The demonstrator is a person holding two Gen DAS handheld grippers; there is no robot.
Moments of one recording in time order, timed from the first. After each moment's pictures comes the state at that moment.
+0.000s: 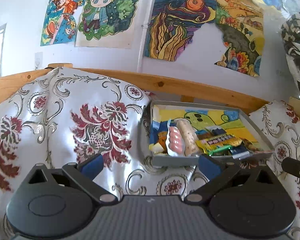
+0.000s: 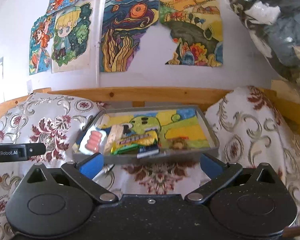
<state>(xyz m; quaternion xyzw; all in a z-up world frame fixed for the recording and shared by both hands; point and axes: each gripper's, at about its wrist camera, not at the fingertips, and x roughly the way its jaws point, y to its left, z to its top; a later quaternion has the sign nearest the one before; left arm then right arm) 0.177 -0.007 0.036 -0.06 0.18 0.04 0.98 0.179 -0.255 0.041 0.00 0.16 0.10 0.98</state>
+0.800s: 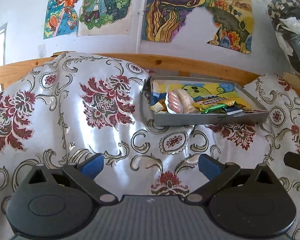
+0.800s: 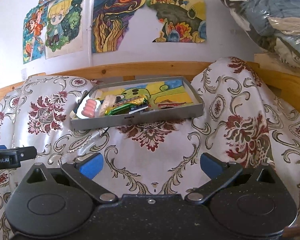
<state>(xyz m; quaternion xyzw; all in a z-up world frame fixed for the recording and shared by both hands) 0.119 -0.017 -0.010 -0.03 0.21 0.04 0.98 0.124 -0.267 -0.006 0.02 0.20 0.07 0.98</state>
